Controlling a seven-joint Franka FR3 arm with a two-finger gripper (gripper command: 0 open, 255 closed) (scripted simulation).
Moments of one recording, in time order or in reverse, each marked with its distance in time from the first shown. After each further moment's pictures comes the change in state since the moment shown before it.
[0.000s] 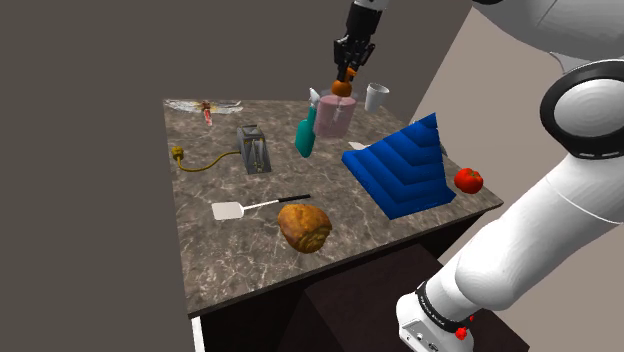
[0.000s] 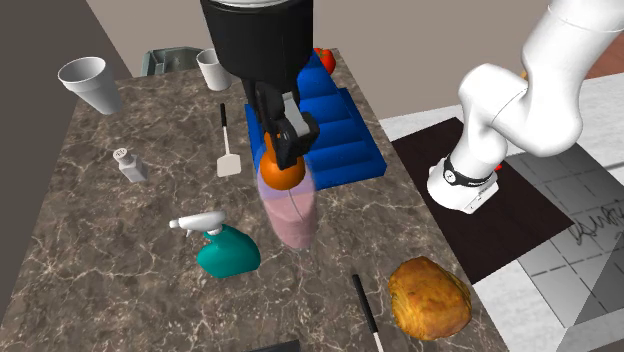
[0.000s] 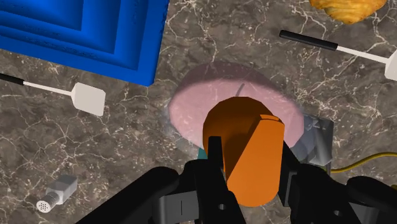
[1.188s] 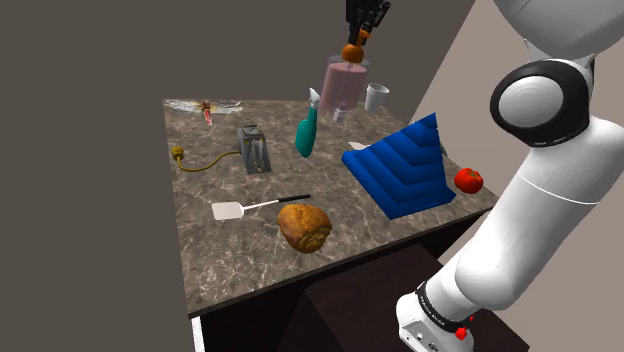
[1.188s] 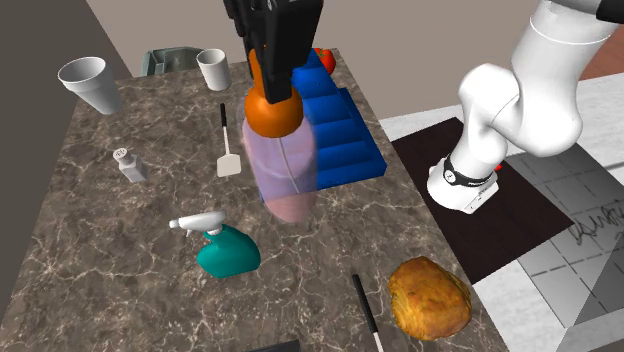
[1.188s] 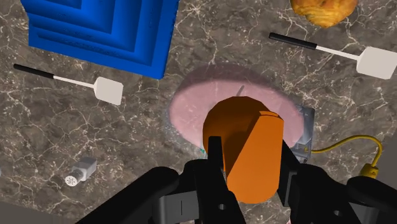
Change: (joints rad) arm -0.003 0.189 -0.002 0.518 0.002 -0.329 -0.005
